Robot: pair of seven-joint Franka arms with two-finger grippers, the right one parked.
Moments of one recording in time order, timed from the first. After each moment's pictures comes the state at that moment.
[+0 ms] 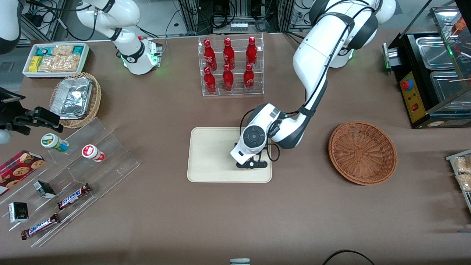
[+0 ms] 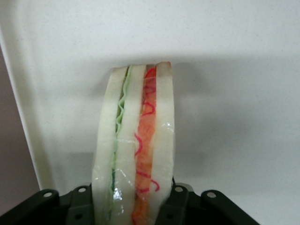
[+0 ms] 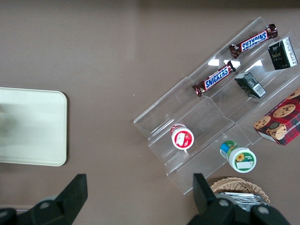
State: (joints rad) arm -0.58 0.87 -0.15 -1.34 -0.04 2.06 -0.67
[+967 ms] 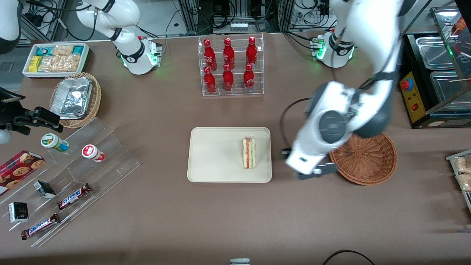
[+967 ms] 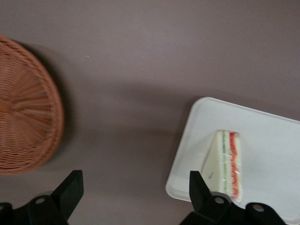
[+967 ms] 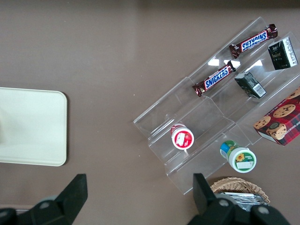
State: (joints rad) arm -0.34 0.49 -0.05 -1.34 -0.03 1.72 -0.63
